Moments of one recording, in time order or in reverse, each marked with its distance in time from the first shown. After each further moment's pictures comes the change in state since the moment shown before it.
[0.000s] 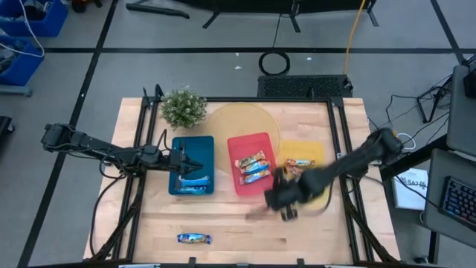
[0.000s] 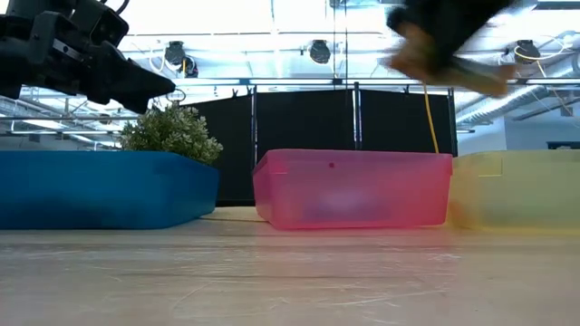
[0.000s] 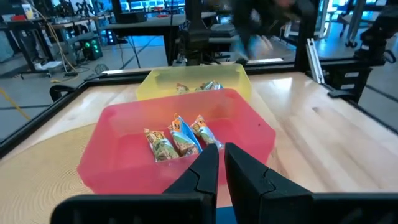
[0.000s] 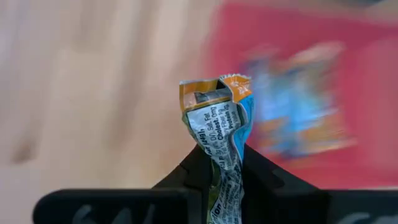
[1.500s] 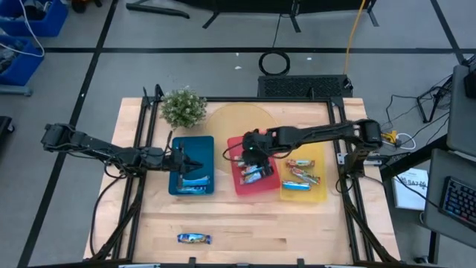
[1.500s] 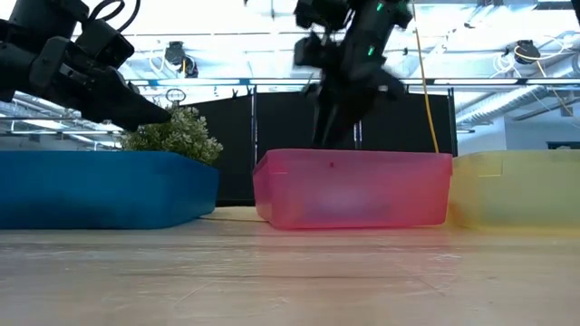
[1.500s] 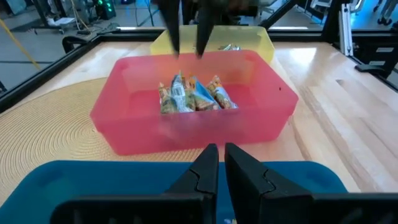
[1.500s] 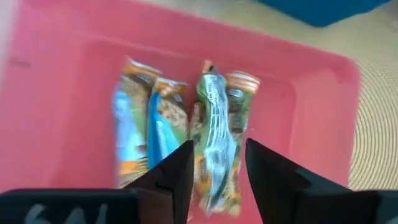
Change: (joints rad) left arm 0.000 0.001 0.000 -0.142 -0.072 -0.088; right arm -0.491 0.140 0.001 0.296 -0.239 -0.611
